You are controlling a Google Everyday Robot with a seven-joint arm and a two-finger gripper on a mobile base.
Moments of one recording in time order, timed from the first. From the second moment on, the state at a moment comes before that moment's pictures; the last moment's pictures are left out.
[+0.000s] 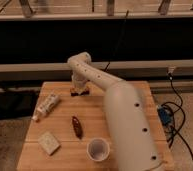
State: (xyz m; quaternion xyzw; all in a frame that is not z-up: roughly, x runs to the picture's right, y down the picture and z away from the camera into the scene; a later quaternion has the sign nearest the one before) arm -0.098 0.019 0.954 -0.28 -0.19 -0.36 0.87
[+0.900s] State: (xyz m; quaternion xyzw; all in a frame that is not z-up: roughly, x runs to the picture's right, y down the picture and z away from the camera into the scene) arm -0.101 -0.010 0.967 -0.31 -0.16 -0.30 0.89
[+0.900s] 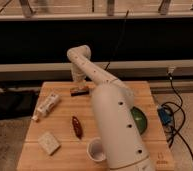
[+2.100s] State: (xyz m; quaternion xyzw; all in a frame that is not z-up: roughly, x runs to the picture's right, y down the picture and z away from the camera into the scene) arm -0.081 0.016 0.998 -0.33 -0.14 -0.27 0.89
